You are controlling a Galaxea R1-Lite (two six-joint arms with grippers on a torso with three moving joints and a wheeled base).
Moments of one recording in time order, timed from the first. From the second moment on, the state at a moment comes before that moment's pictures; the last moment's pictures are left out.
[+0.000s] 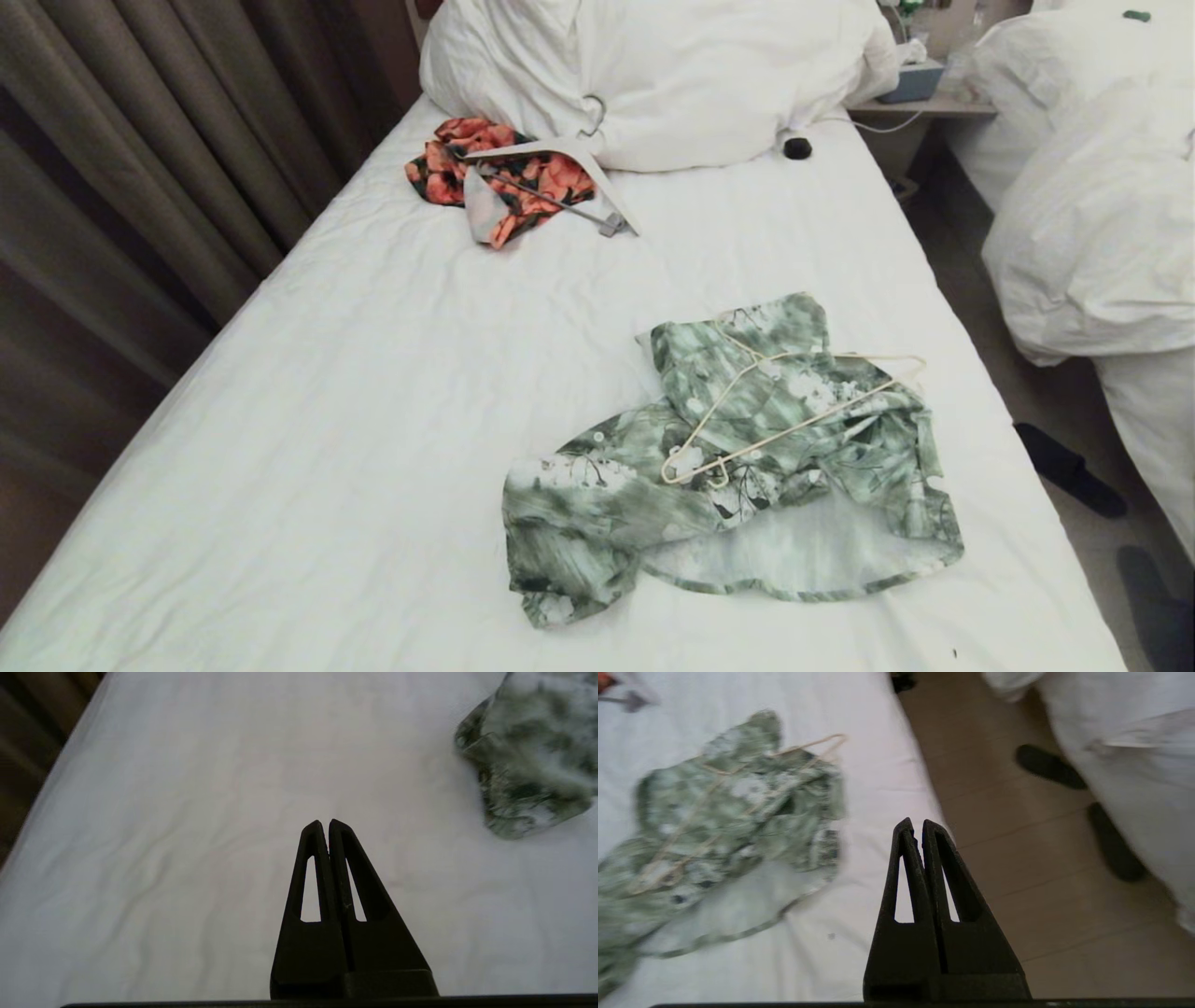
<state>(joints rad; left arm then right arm) -0.01 0.00 -0.03 0.04 0.00 0.08 0.11 0.34 -0.63 0.36 -0.38 0.26</state>
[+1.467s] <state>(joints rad) -0.01 0.00 -0.02 0.04 0.01 0.04 0.00 0.00 0.00 0.00 0.02 -0.02</state>
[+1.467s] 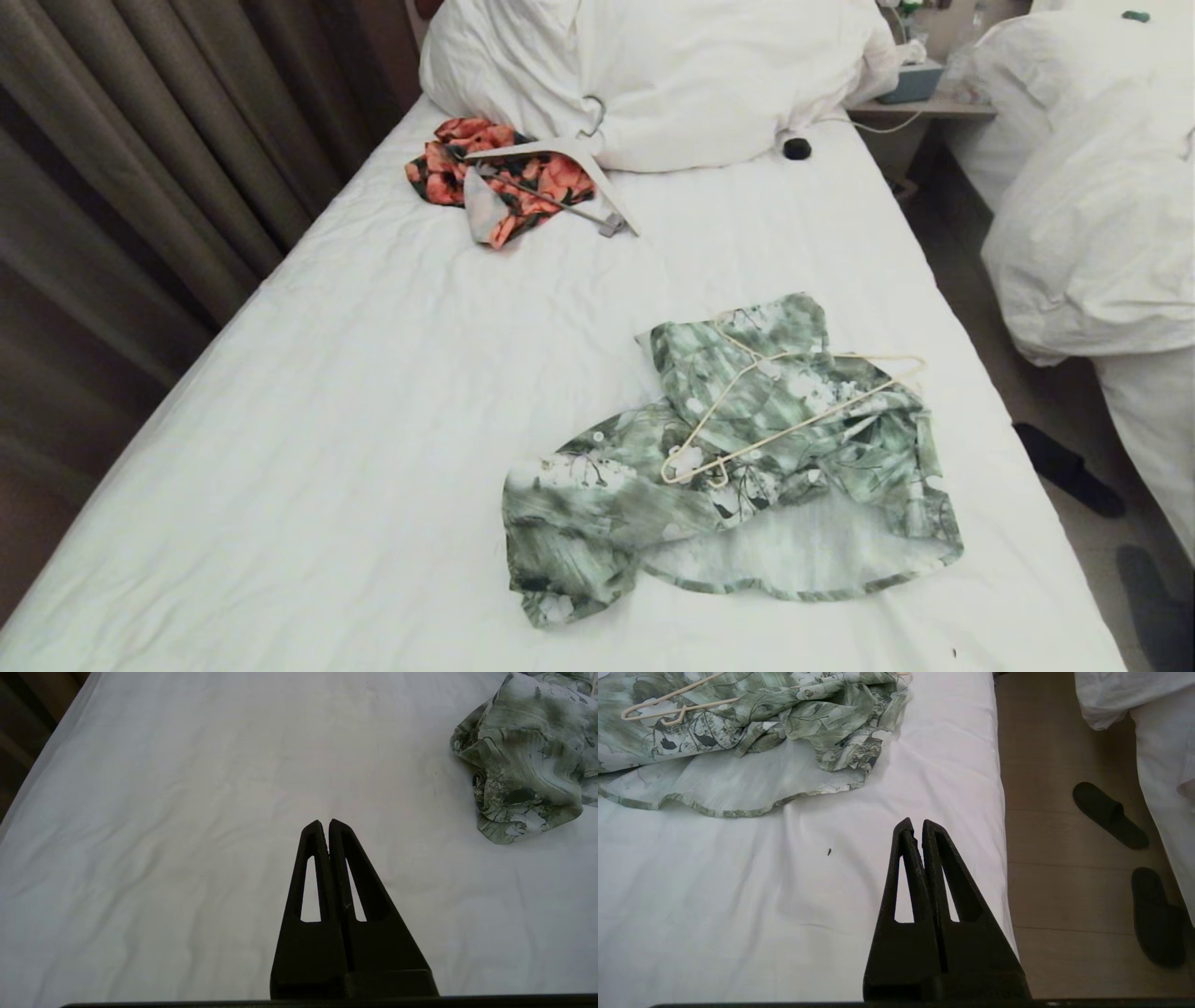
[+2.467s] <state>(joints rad) -0.01 0.00 -0.02 0.04 0.00 0.04 0.00 0.00 0.00 0.00 0.01 -0.02</state>
